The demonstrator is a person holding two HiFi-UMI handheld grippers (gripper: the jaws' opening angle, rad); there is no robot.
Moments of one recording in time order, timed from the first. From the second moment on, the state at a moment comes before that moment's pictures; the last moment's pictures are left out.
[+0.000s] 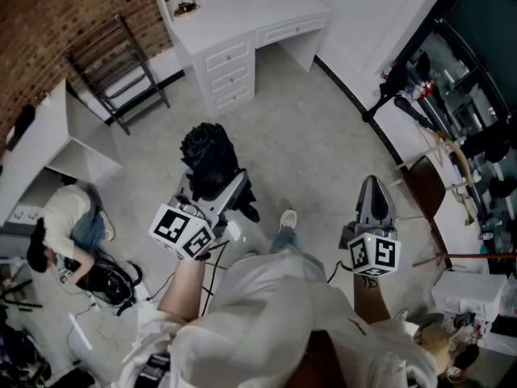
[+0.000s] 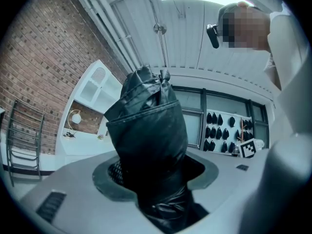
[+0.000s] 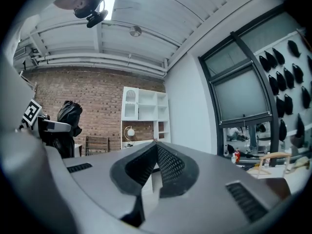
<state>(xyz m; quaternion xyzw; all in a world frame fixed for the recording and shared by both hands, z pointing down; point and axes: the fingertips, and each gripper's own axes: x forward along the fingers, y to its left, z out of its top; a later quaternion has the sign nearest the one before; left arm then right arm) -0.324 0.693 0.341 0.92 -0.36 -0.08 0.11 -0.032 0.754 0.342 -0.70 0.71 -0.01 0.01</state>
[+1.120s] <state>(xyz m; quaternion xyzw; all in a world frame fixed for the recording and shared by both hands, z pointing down) -0.113 0.476 0.333 0.92 -0.37 -0.06 0.11 0.174 0.535 0.346 -0.69 0.72 -0.02 0.03</state>
